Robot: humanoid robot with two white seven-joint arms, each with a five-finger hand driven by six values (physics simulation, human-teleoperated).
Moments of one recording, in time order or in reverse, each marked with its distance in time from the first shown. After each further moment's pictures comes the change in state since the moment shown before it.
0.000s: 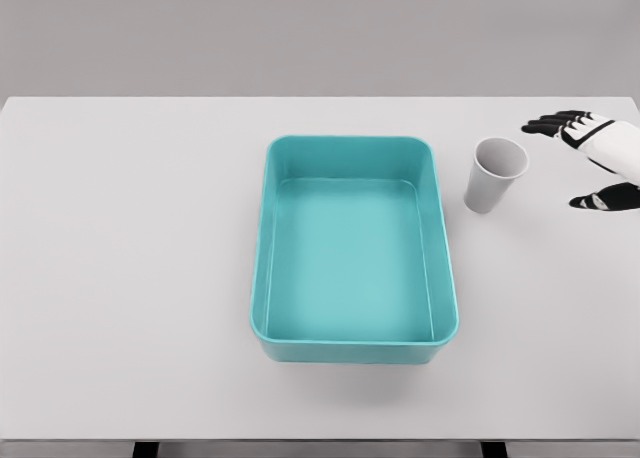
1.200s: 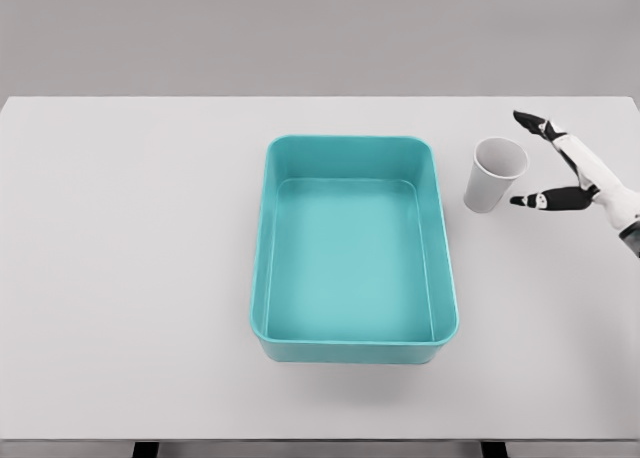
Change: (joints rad) left arm 0.000 0.000 0.000 0.000 0.000 0.000 0.000; right arm -0.230 0.146 0.524 0.417 -0.529 0.000 -0.272
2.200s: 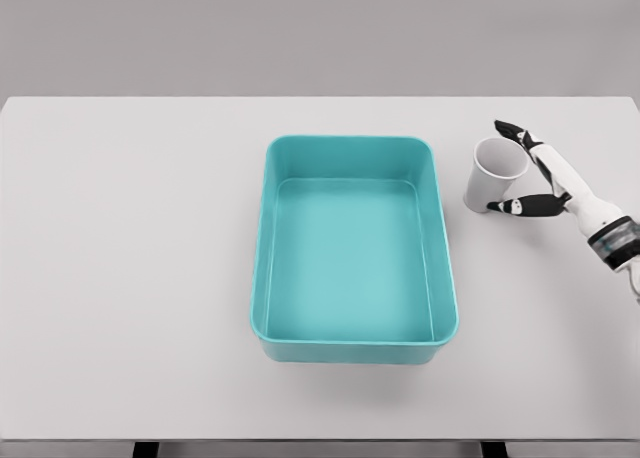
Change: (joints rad) left arm 0.000 0.000 0.000 0.000 0.000 0.000 0.000; right arm -0.014 0.105 0.016 0.096 -0.023 0.000 -0.001
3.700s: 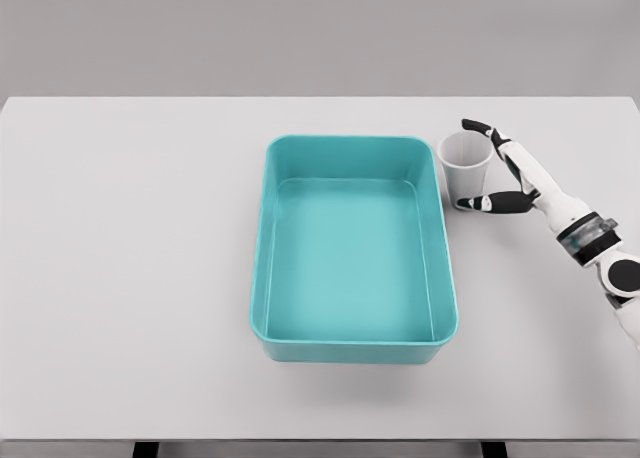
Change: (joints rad) left arm 0.000 0.000 0.000 0.000 0.000 0.000 0.000; right arm -0.023 0.054 0.033 -0.024 -0.004 0.000 -0.002
